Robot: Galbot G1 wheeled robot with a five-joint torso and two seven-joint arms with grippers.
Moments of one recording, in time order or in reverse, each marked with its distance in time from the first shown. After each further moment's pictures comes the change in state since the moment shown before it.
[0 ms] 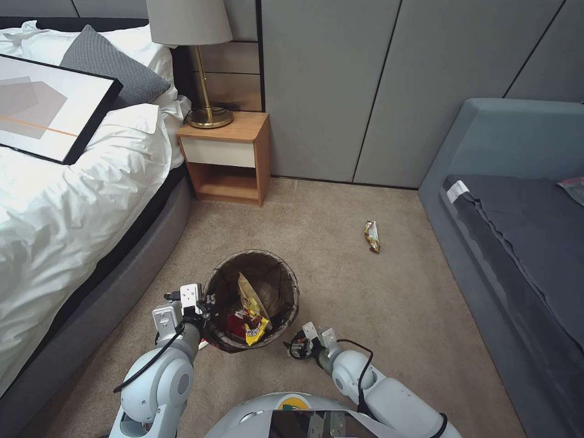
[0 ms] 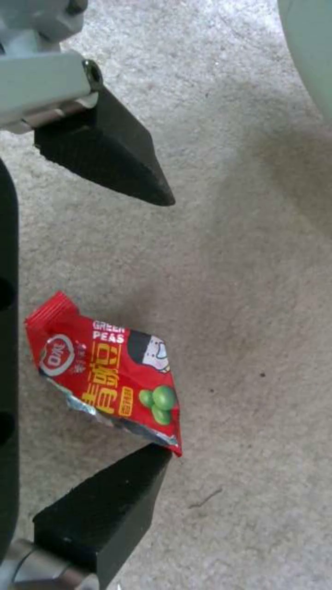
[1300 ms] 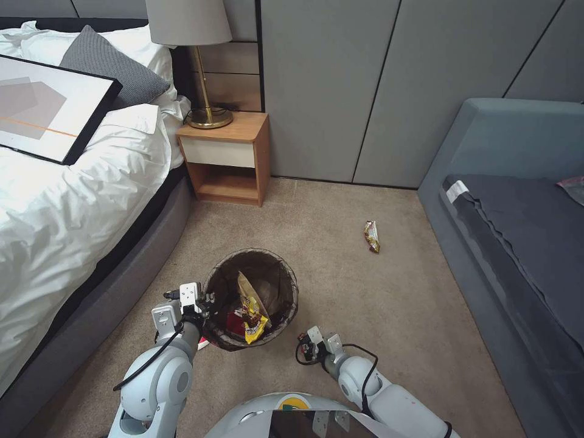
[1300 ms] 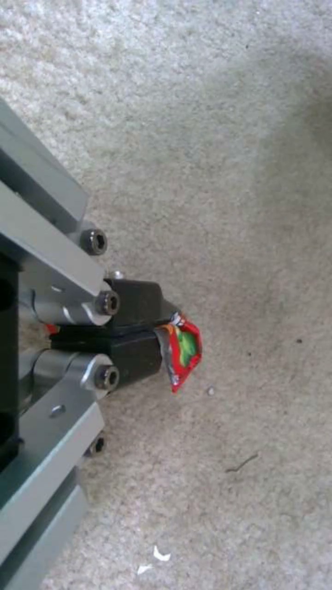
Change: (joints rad) left arm -0.009 0.006 -0.008 0.006 -0.008 -0.006 0.004; right arm -0.040 0.005 0.051 -0.043 -0.093 0.056 -0.059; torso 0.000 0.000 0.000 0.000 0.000
